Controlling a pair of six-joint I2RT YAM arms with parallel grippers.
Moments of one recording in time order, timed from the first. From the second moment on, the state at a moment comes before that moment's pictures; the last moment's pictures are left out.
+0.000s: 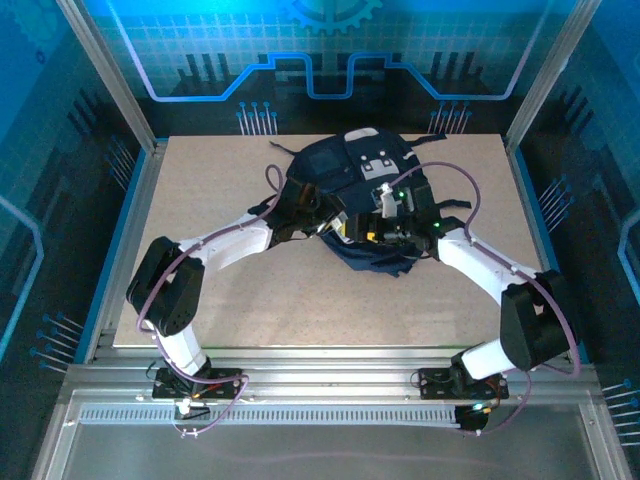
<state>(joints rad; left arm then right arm) -0.57 1.75 1.22 -0.13 0.16 -1.28 0.37 1.47 0.95 -0.23 -0.63 0.51</state>
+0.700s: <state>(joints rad) -0.61 1.76 1.23 -0.10 0.23 -1.26 0.37 1.56 0.95 -0.17 -0.67 0.57</state>
